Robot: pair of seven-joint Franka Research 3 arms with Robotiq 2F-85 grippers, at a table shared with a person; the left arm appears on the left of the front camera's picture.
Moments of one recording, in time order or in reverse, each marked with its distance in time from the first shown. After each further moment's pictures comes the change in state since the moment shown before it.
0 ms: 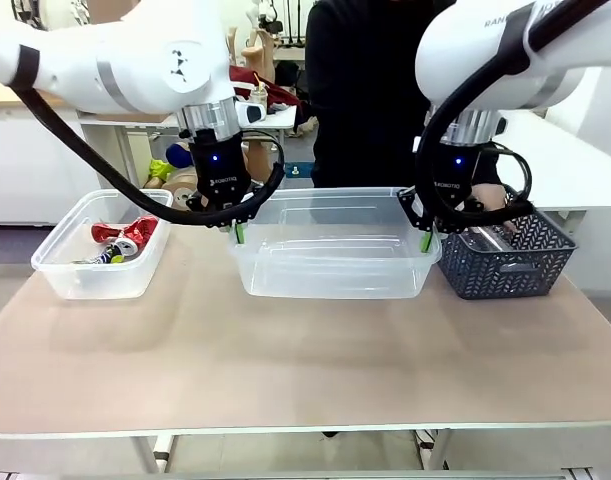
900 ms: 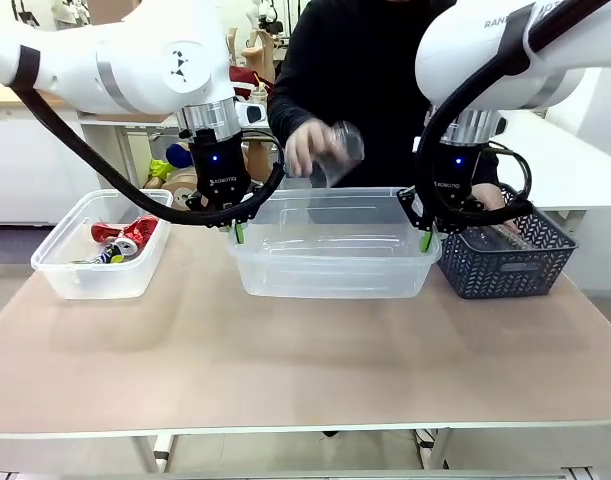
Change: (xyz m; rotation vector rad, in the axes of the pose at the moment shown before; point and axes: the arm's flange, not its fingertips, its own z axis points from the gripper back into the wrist) left arm 0.000 0.000 0.000 0.000 0.000 0.000; right arm 0.000 0.000 0.000 0.000 0.000 0.000
